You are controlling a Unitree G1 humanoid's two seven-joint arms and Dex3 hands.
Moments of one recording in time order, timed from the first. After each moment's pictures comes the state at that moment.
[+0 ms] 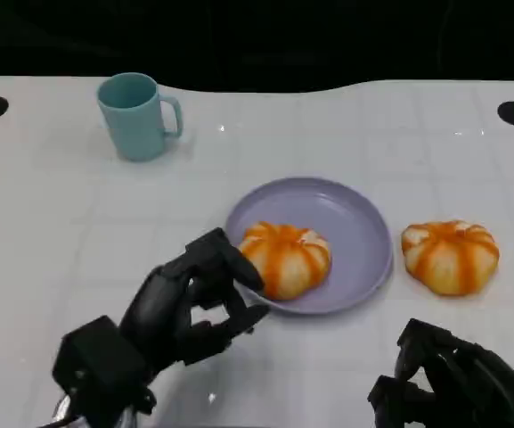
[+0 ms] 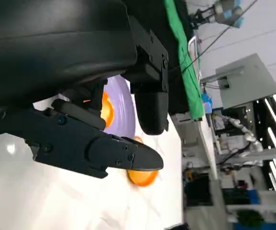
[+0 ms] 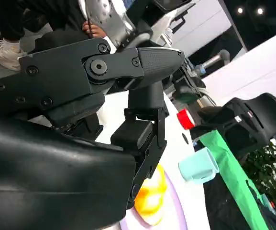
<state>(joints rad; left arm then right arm) -0.07 0.06 -0.22 0.26 -0.19 -0.39 -0.29 0.23 -0.06 -0.01 -0.12 0.56 0.26 0.64</state>
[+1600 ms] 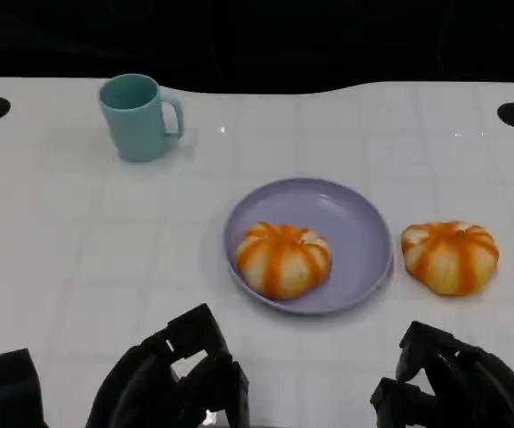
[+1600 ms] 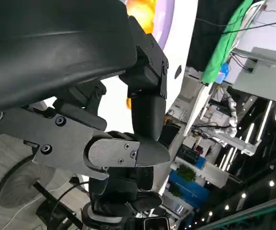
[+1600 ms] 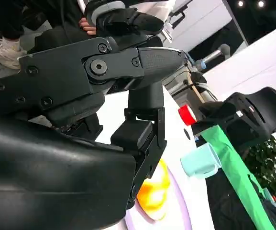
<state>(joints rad) 0.21 0.03 -0.09 -0.07 -0.54 0.15 -0.55 0.24 -0.05 -0.01 -0.11 0.56 0.27 0.62</state>
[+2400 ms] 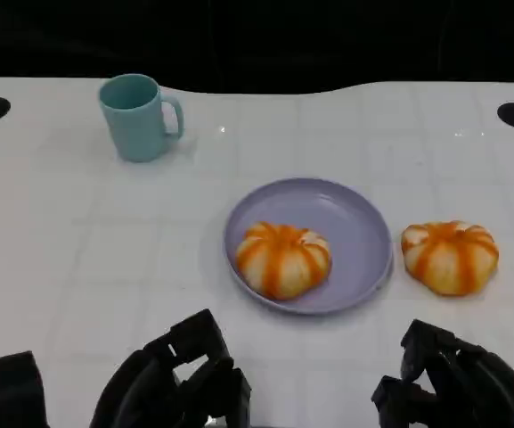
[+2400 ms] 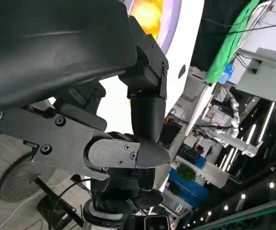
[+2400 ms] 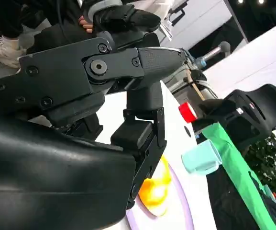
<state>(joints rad) 0.21 0.02 -0.09 -0.05 -0.54 0.16 -0.56 0.22 -0.05 -0.02 -0.09 0.56 0.26 0.62</state>
